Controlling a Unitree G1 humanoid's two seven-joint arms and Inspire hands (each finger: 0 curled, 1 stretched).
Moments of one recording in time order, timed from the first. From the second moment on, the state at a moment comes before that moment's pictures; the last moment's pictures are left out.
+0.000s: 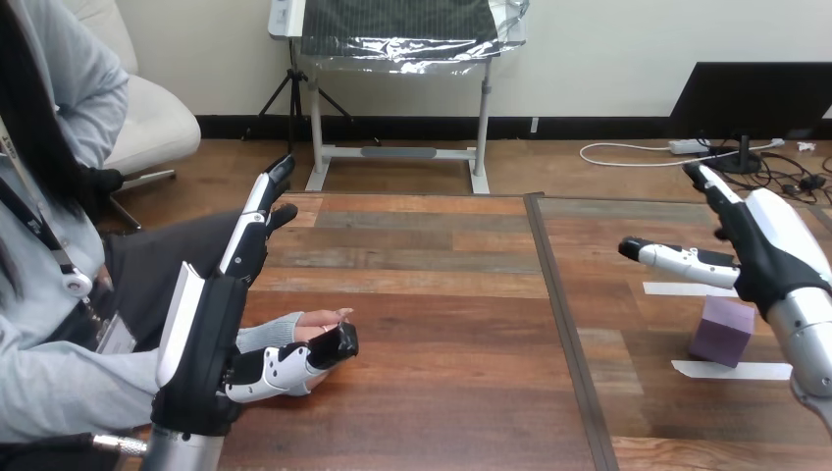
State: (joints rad) left arm -0.10 0.24 0.02 0.70 0.23 -1.24 0.11; right arm -0.66 -0.57 0.11 1.29 -0.44 -0.54 -0.19
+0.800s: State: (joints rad) left arm -0.09 0.24 0.02 0.70 0.16 -1.24 0.06; right arm -0.66 -0.63 0.12 1.31 -0.45 -0.49 -0.15
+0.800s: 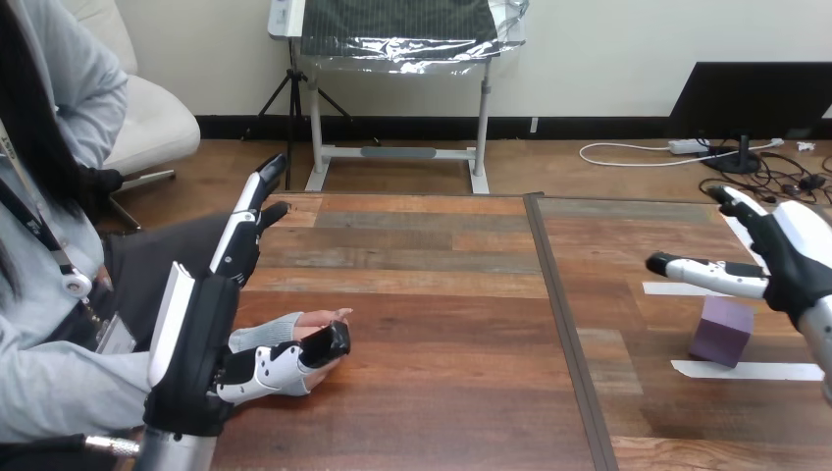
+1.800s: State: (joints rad) left arm -0.08 0.25 0.02 0.70 0.15 -1.23 0.03; right arm -0.65 -0.64 0.15 1.32 -0.45 -0.46 -0.08
